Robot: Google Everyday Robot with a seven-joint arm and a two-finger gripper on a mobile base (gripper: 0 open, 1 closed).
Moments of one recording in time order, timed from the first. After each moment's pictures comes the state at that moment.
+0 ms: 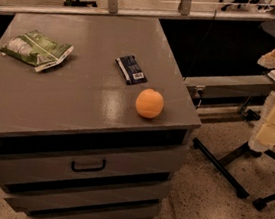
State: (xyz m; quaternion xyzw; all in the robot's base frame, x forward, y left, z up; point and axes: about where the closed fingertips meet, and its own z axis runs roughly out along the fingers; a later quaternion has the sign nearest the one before) arm 0.438 -0.217 0.976 -0.60 0.78 -0.03 0.16
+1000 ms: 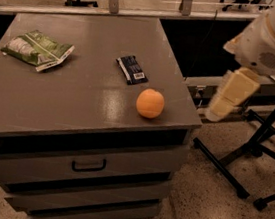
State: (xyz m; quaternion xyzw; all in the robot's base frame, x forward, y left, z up) arm 0.505 -0.164 0.964 -0.60 0.77 0.00 0.22
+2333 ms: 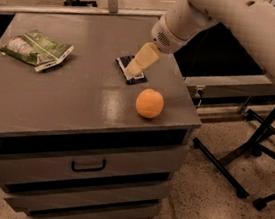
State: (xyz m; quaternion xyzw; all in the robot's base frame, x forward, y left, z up) arm 0.662 -0.023 0.904 -0.49 0.82 0.08 0.28
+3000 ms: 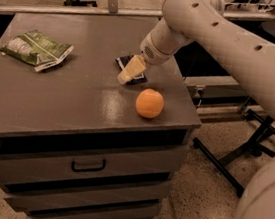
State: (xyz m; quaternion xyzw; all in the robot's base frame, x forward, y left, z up) arm 0.697 0.001 0.844 -0.43 0.86 0.08 0.27
